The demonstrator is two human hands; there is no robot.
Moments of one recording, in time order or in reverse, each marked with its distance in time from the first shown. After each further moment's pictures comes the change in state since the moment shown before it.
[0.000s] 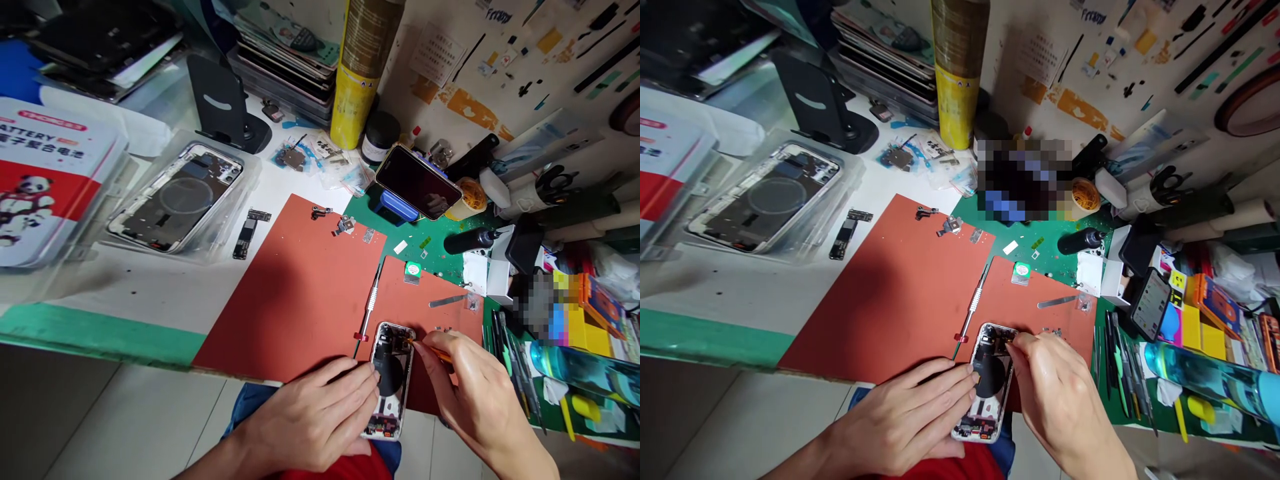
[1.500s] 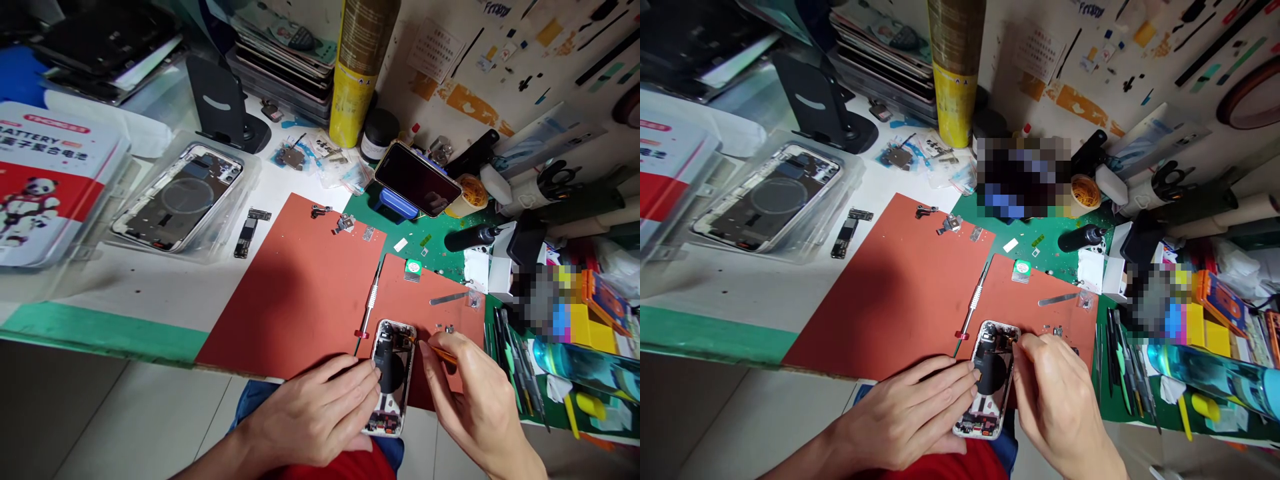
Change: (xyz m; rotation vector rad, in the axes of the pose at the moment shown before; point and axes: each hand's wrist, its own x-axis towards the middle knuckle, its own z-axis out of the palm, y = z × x) left_hand -0.002 0.000 0.000 -0.005 -0.036 0.018; right_hand -0.006 -0.008 0.007 -0.016 0.110 0.027
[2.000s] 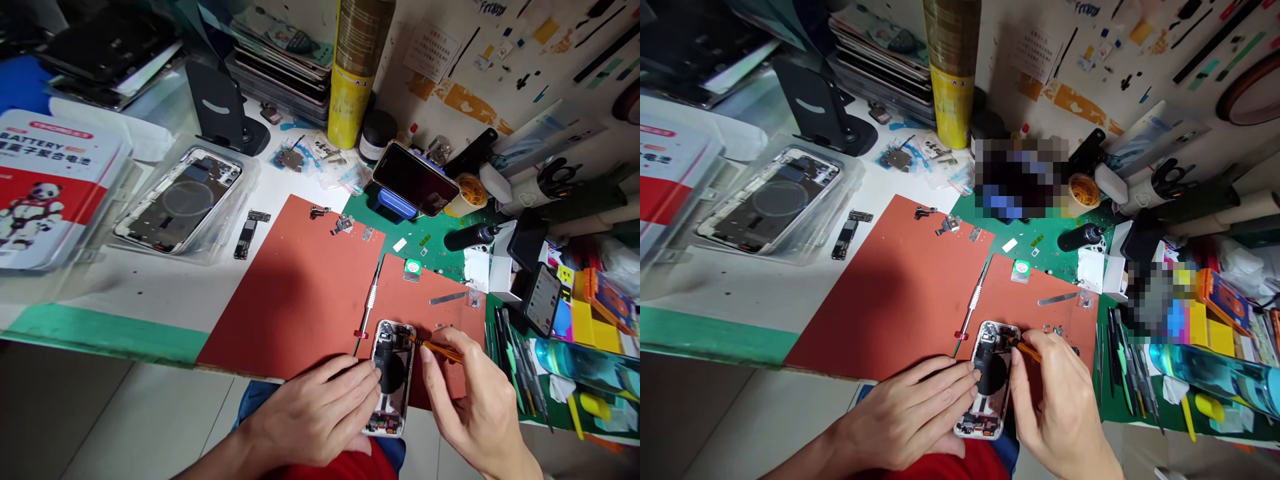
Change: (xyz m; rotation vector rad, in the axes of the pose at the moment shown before) left_hand 0.000 0.001 0.000 -0.006 -0.019 -0.017; right_hand -0.006 -0.001 0.005 0.032 0.062 0.090
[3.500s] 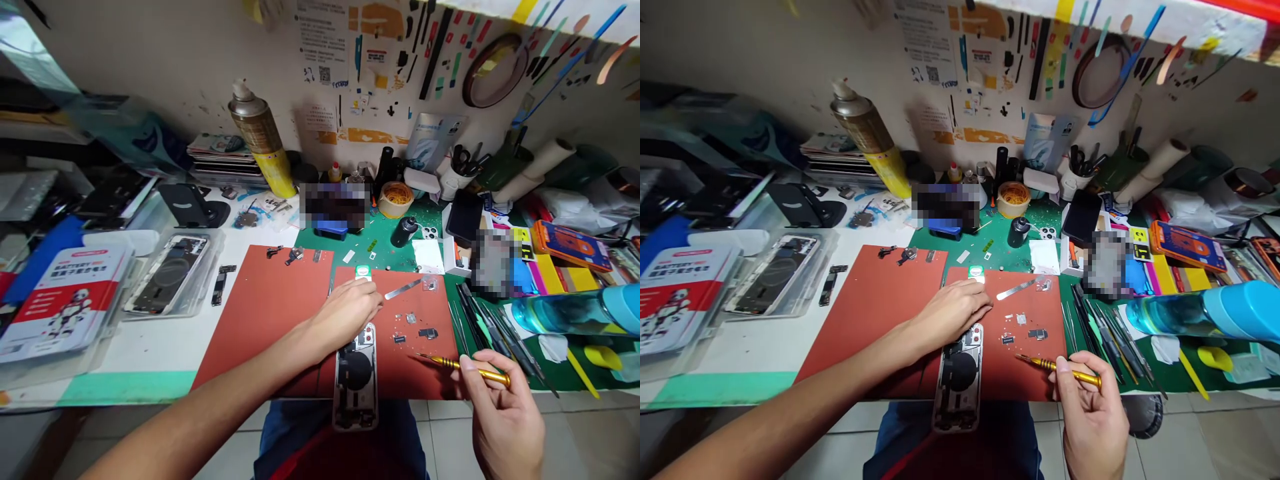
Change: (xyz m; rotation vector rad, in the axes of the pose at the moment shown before) left_hand 0.161 -0.058 0.025 -0.110 -0.539 -0.240; right_hand -0.096 0.029 -0.007 0.796 0.684 1.164
